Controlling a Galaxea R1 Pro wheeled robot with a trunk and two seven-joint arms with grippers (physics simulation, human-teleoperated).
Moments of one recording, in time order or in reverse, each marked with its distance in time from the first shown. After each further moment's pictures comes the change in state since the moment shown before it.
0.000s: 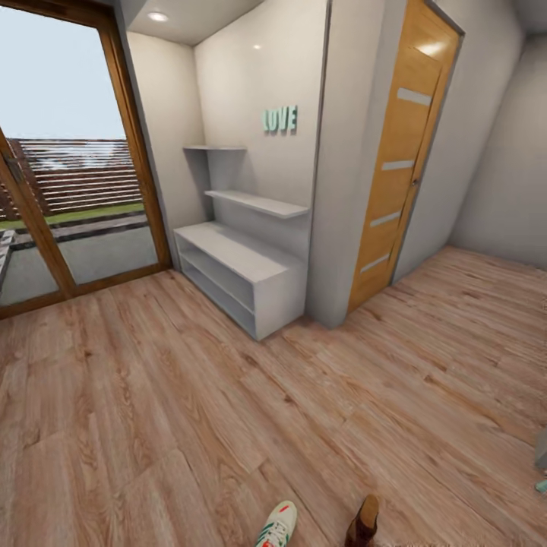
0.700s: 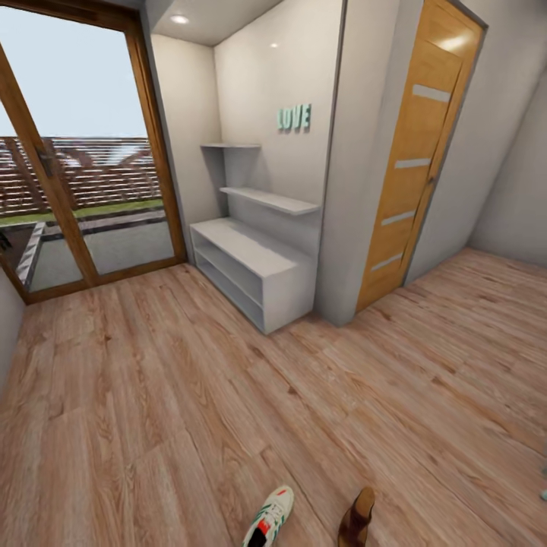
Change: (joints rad) left arm 0.000 0.000 0.000 0.000 -0.001 0.000 0.000; right arm 0.000 0.000 0.001 0.004 0.001 0.000 0.000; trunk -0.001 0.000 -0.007
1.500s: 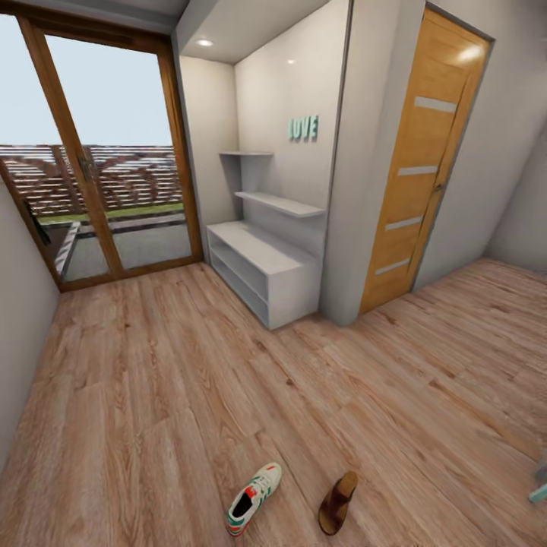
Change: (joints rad) left arm 0.000 0.000 0.000 0.000 0.001 0.000 0.000; right arm 0.000 0.003 -0.003 -0.008 -0.006 0.002 -0.004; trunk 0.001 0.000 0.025
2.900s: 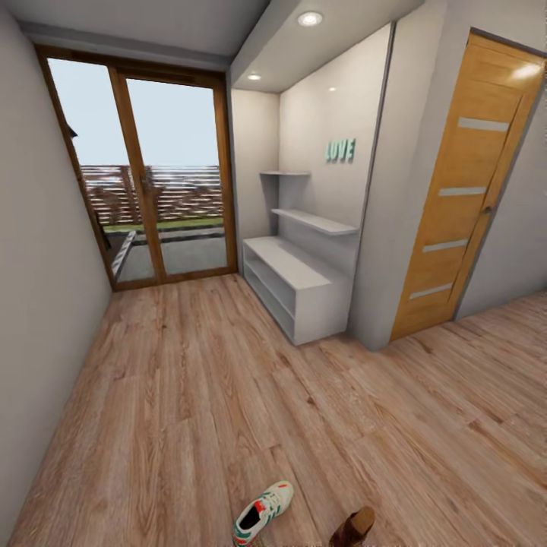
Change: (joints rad) left arm 0.000 0.000 0.000 0.000 0.000 0.000 0.000; right arm 0.000 0.000 0.000 0.000 -0.001 0.000 0.000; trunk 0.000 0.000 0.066
